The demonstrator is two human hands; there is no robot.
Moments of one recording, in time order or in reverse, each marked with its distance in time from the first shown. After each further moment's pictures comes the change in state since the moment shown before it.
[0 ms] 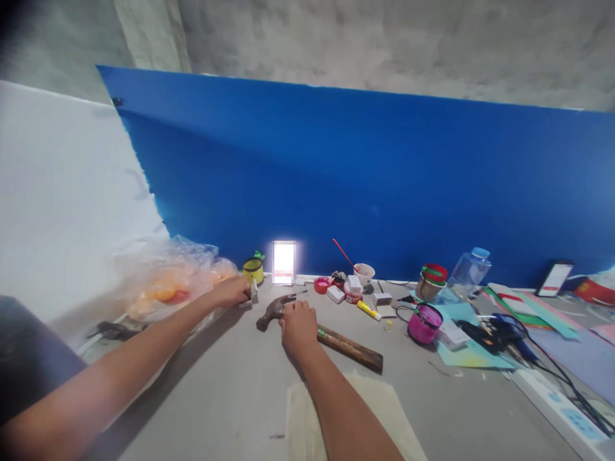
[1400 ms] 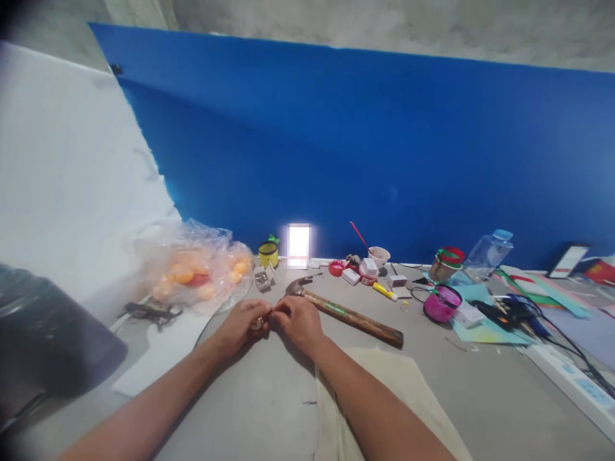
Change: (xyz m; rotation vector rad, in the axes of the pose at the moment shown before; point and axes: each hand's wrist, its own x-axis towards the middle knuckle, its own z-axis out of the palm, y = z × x) left_hand -0.129 0.048 0.055 -1.245 -0.055 -0.230; right_hand -0.022 -0.034 0.015 0.641 0.161 -0.153
